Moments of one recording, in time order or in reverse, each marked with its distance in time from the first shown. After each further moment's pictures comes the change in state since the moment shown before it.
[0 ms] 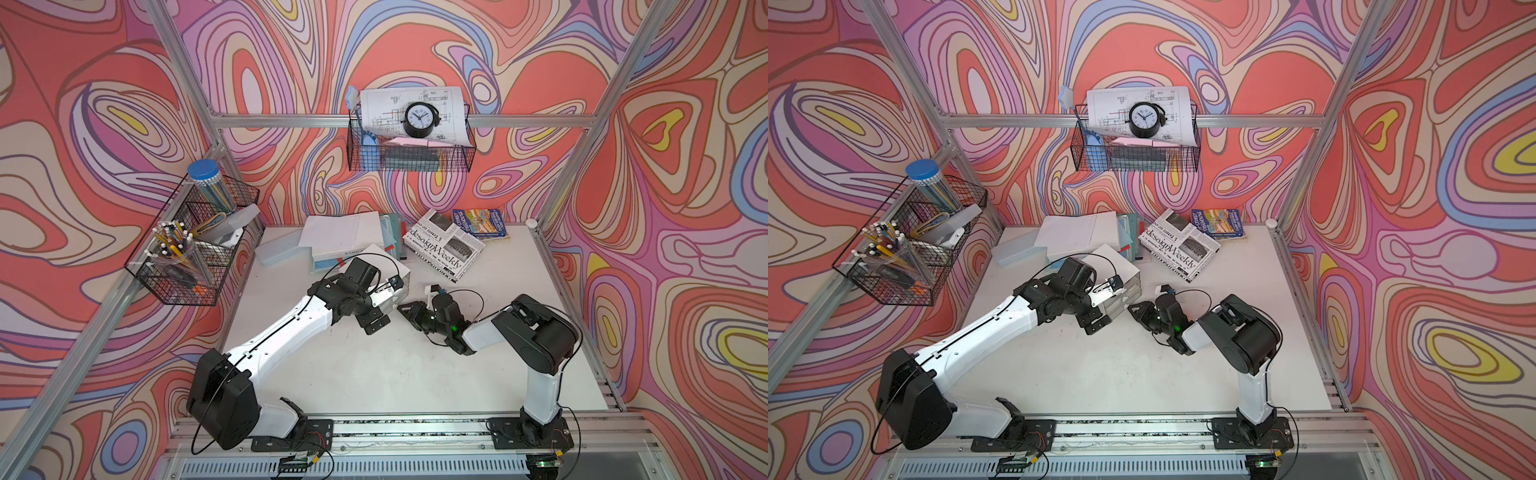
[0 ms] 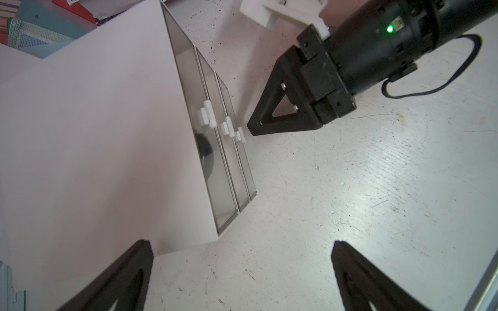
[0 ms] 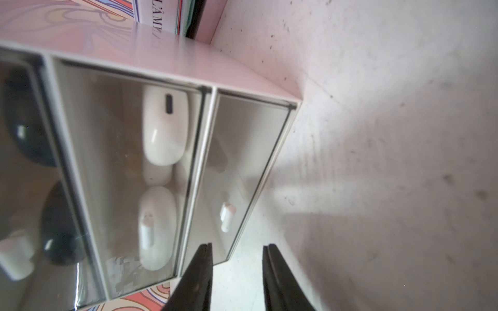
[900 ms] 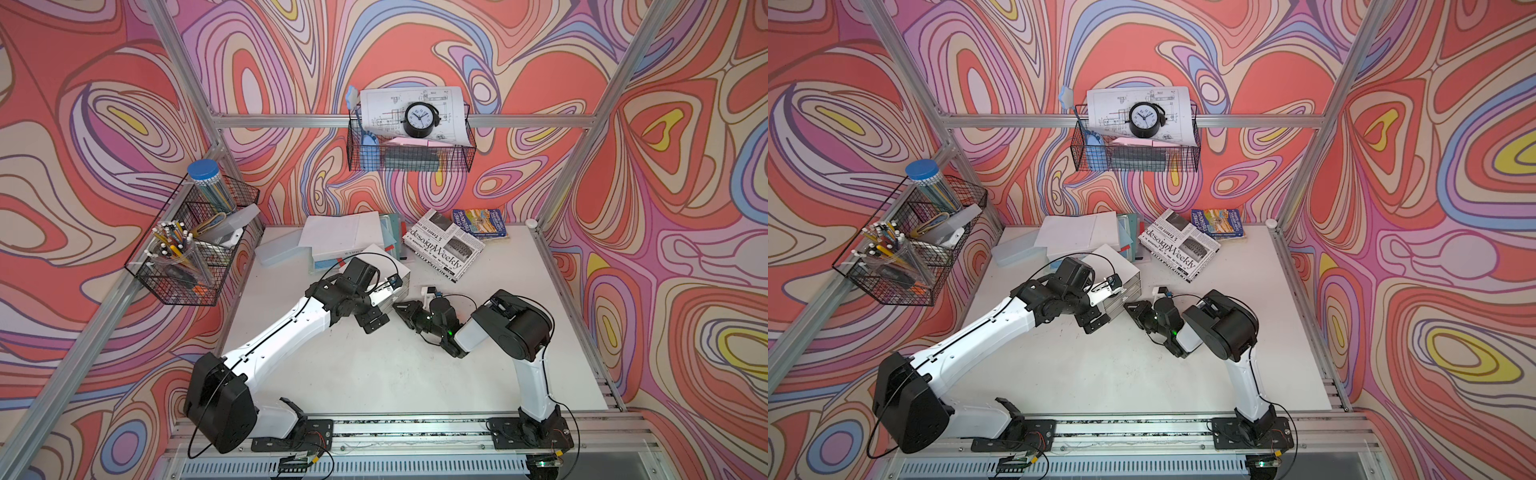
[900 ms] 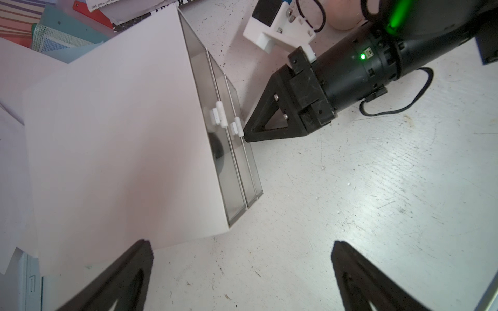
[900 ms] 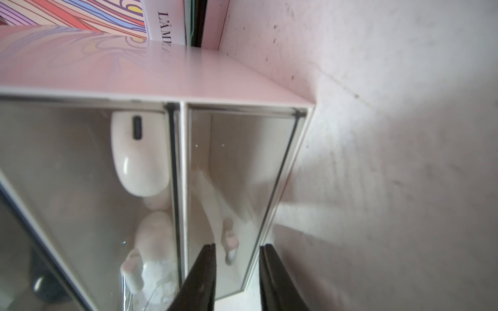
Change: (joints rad) left arm 0.000 -0.020 0.000 -0.001 -0.031 0.000; right arm 0.010 0.145 0.034 0.240 -0.007 0.131
